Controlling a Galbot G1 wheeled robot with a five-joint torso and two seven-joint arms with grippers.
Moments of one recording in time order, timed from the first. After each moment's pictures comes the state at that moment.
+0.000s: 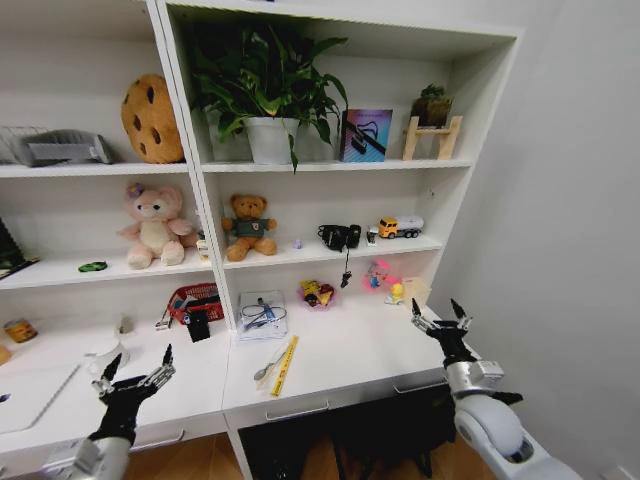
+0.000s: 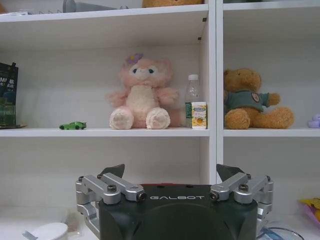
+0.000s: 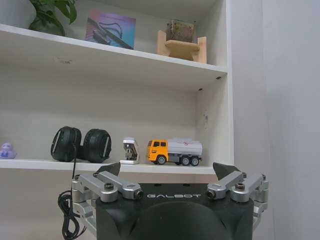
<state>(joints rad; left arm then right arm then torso) 1.89 -1.28 -0.89 -2.34 -0.43 0.01 -0.19 -1.46 0.90 0.53 2.03 0.48 0.19 0.38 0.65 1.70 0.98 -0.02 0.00</state>
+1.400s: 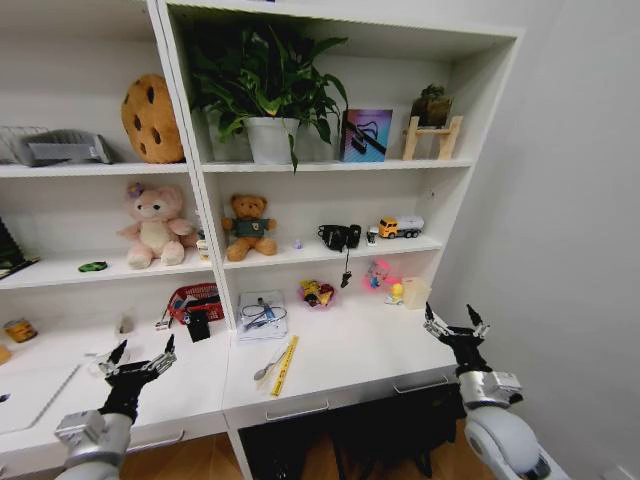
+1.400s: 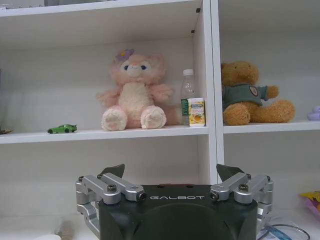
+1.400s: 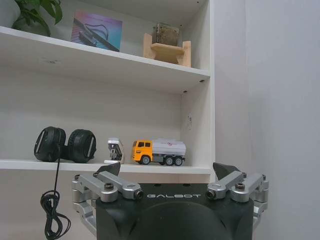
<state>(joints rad) 1.81 -1.15 -0.89 -2.28 -0.48 0.07 -0.22 -1.54 0.95 0.61 2.07 0.45 0.18 0.38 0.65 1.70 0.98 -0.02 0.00</state>
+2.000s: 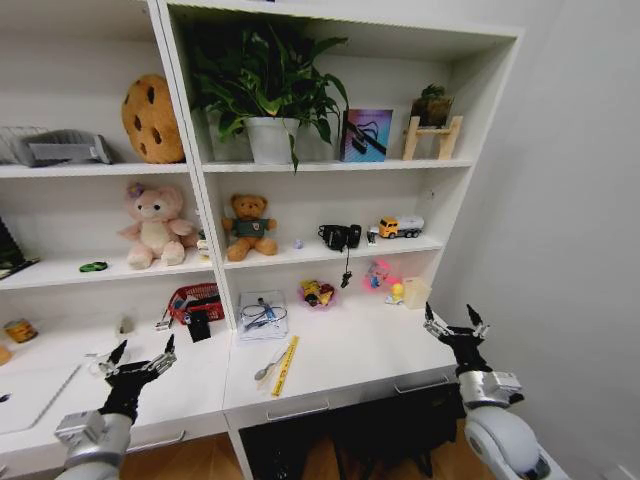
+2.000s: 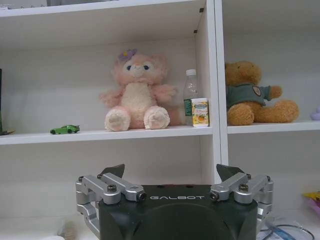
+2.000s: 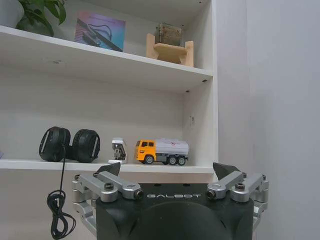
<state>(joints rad) 1.81 -1.15 -0.89 -2.28 -0.48 0.06 -0.22 -1.54 0.95 0.61 2.07 0.45 0.18 0.39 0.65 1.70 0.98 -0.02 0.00</state>
